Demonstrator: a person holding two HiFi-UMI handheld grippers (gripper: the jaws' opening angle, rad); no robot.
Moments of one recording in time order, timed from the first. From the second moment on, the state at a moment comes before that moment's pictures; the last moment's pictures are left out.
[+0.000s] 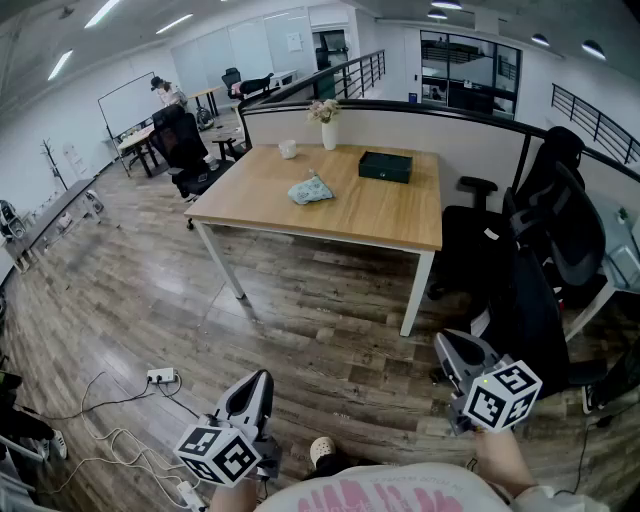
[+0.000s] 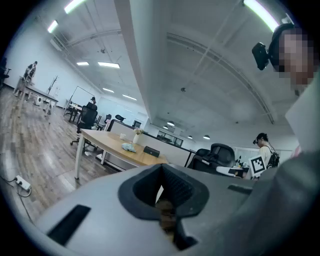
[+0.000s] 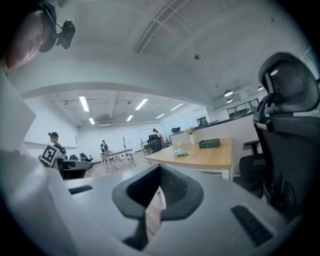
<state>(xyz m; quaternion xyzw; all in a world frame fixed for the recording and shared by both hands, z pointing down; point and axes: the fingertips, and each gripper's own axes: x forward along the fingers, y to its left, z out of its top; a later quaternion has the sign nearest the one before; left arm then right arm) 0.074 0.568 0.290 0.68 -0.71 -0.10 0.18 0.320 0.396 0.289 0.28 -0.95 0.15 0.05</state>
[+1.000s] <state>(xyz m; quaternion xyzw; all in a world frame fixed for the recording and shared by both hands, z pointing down) -0.056 0.424 0.320 0.67 -0.70 -0.12 0.22 0.213 0.245 0.342 0.34 -0.91 0.21 0.08</state>
